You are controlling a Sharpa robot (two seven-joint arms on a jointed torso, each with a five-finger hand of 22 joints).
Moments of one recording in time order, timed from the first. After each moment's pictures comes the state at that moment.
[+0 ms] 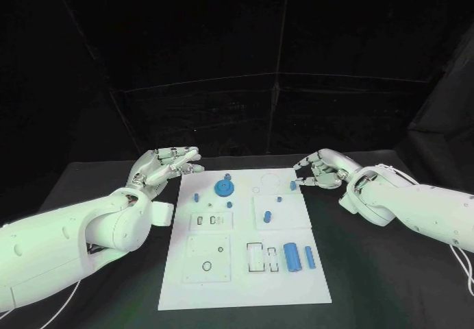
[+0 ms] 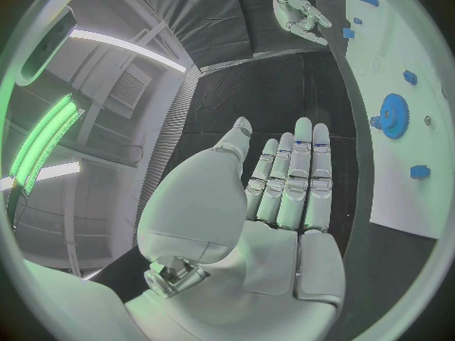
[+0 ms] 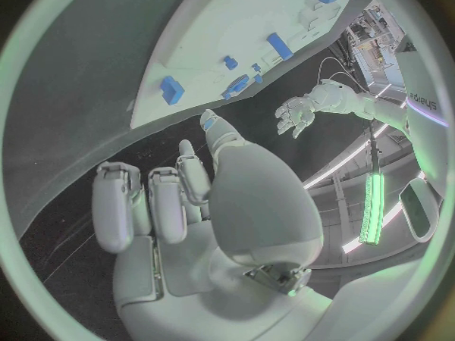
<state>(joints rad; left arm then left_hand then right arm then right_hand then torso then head) 1.23 -0.84 -0.10 1.52 0.03 -0.35 0.56 1.36 0.02 0.04 0.08 0.05 0.94 0.22 0.09 0.07 1.02 0.17 0.12 0.06 1.13 0.12 0.19 0.16 0.18 0.90 0.23 0.27 0.10 1.18 -0.91 -0.04 1.30 -1.11 -0.41 0.18 1.40 -0.08 0.10 0.08 0.25 0.89 0.17 0.10 0.07 1.38 0.08 1.27 1.28 1.47 0.00 1.48 1.31 0.05 1.45 0.11 1.50 1.31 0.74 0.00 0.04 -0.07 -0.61</state>
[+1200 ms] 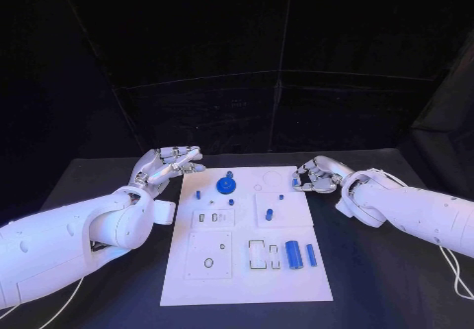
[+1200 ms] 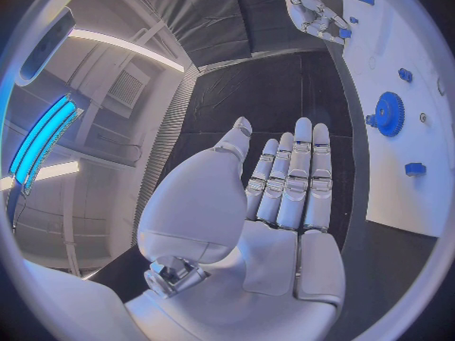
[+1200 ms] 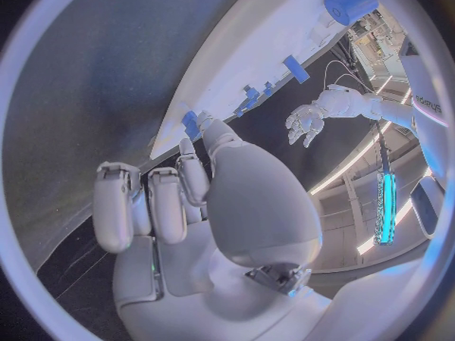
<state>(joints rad) 1.22 -0.83 -0.10 1.50 0.03 -0.35 0.56 1.36 0.02 0.04 0.08 0.05 0.94 0.22 0.09 0.07 1.02 0.17 0.12 0.06 1.13 0.12 0.19 0.16 0.18 0.90 0.23 0.27 0.10 1.15 -0.83 -0.04 1.19 -1.09 -0.35 0.17 1.41 -0.07 0.11 0.05 0.24 0.94 0.16 0.11 0.07 1.38 0.07 1.27 1.29 1.47 0.00 1.48 1.31 0.05 1.45 0.11 1.50 1.31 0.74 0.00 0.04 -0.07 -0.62</state>
